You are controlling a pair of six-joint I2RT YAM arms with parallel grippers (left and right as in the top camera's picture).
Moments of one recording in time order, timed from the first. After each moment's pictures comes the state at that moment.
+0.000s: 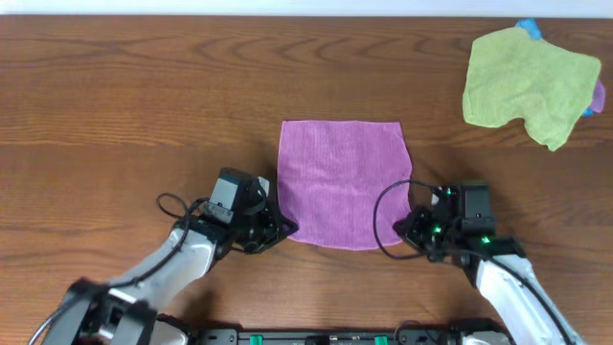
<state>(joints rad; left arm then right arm) -0.41 1.40 0.48 -0.09 0.66 -0.97 0.09 1.14 0.43 -0.42 -0.44 0.71</state>
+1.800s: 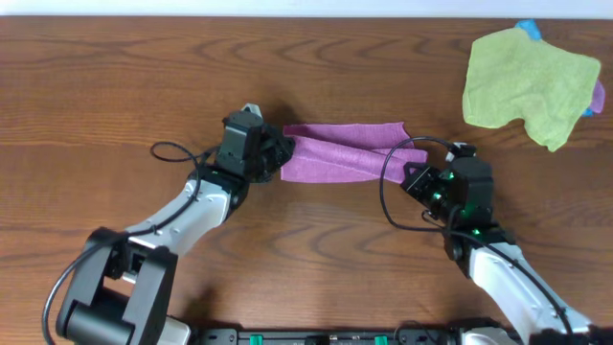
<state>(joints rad) -0.37 1.65 0.81 0.14 0.28 -1.05 0.11 1.29 0.43 0.19 -0.21 0.83</state>
